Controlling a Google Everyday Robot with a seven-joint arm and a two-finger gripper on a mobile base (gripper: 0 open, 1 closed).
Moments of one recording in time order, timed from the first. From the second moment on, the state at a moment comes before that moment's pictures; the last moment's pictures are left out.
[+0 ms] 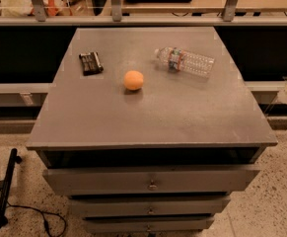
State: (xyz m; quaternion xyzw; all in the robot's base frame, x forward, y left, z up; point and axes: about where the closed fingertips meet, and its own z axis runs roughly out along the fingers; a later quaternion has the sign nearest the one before) arm 0.483 -0.314 0.994 -0.46 0.83 -0.03 0.31
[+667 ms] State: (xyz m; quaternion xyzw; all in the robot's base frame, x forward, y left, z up) arm 0.538 -0.354 0.966 -0.45 0.85 -0.02 0.28
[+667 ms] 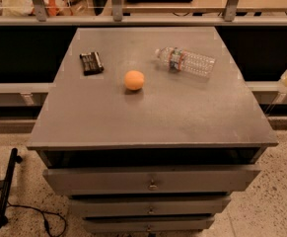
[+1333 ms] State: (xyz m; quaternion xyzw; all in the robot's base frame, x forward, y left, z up) arm 0.591 -0.346 0.927 -0.46 0.85 0.01 0.24
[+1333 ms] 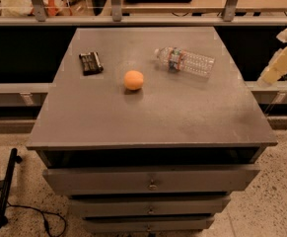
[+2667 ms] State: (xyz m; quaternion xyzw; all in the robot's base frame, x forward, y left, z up) arm 0.664 -0.280 0.893 -0.53 0.79 0.08 0.31
